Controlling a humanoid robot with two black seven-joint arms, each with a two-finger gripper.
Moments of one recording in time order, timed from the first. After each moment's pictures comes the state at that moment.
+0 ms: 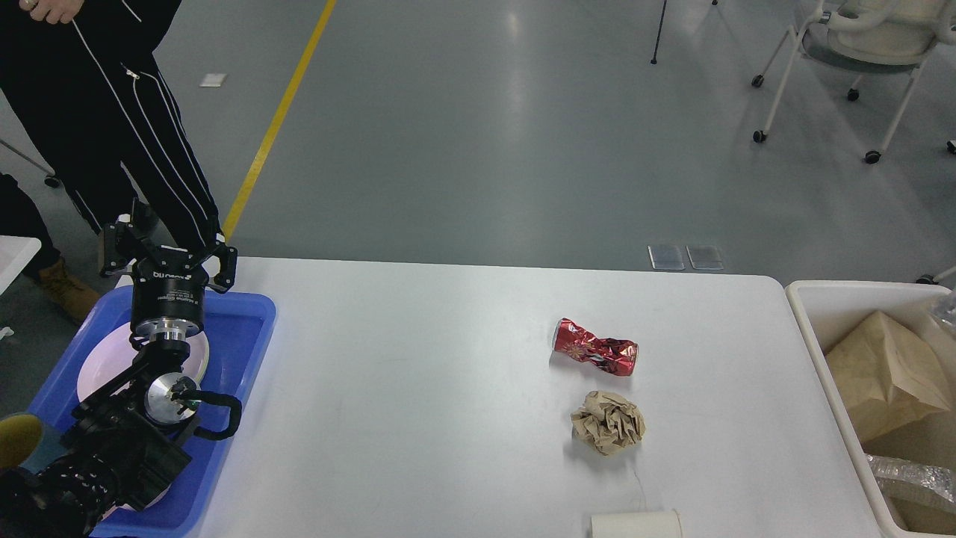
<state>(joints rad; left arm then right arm) -0.67 0.17 -0.85 -0.28 -0.13 -0.62 -0.72 0.58 -0.54 -0.87 0.00 0.26 -0.09 -0.16</state>
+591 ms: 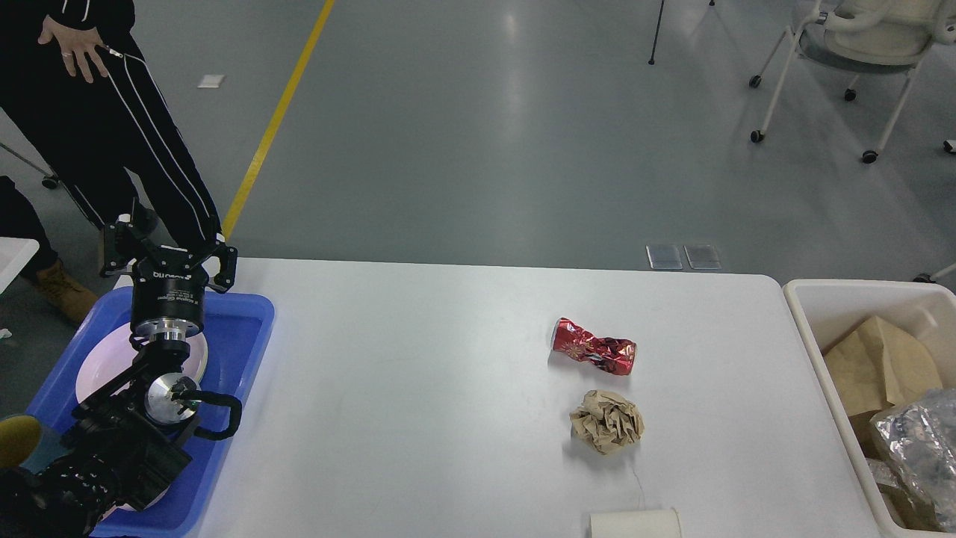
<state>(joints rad) -0.67 0.17 -0.85 -0.28 -0.13 -0.62 -0.72 0.46 -0.45 -0.79 -0.06 0.28 -0.12 -0.17</state>
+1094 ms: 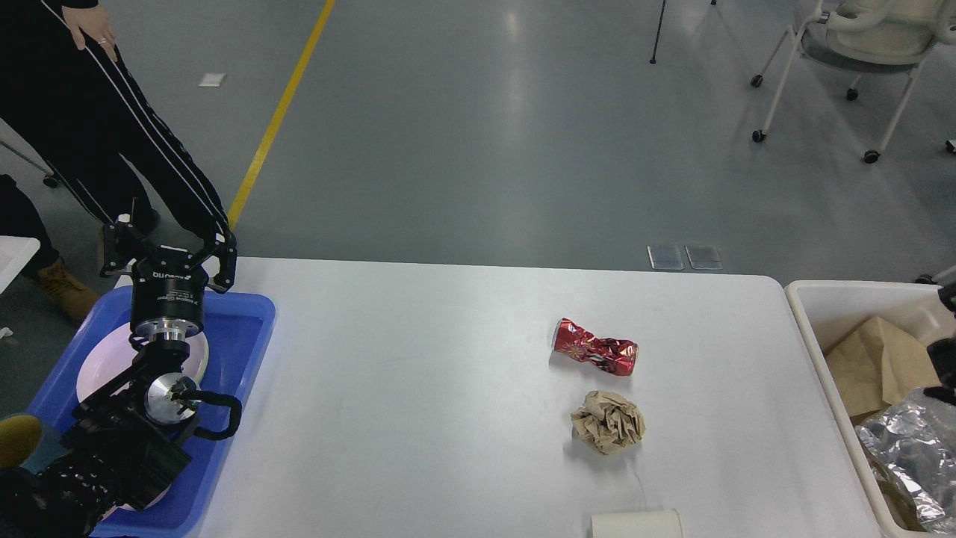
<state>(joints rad) -0.67 0.17 -0.85 -0.28 -0.13 -0.62 -0.72 0.79 -0.41 -0.80 -0.05 0.28 -0.10 -0.16</state>
